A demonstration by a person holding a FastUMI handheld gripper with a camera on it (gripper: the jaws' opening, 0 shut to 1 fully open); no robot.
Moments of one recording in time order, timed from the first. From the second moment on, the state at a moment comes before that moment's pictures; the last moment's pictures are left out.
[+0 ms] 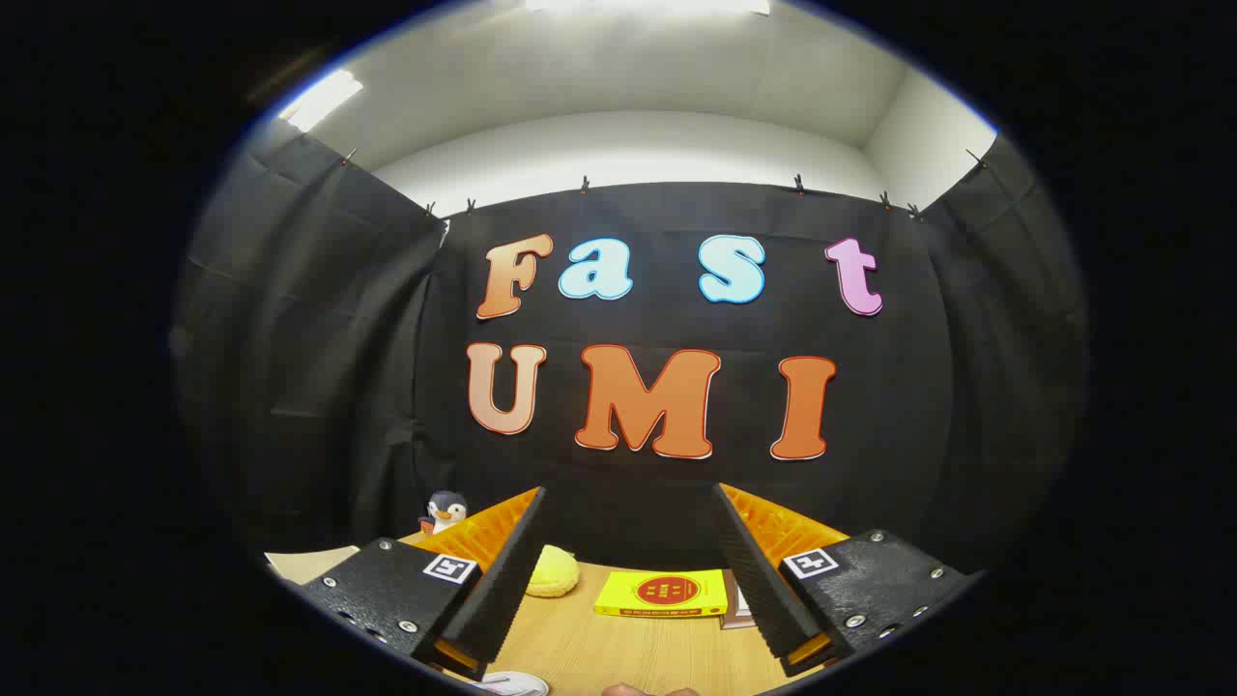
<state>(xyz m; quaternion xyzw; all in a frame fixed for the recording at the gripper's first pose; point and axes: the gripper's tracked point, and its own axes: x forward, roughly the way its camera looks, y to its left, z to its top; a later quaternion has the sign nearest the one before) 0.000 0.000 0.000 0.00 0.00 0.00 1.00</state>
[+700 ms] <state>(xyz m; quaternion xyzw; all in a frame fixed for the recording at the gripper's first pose) -0.005 -0.009 0.001 -0.01 0.00 -0.01 1.00</state>
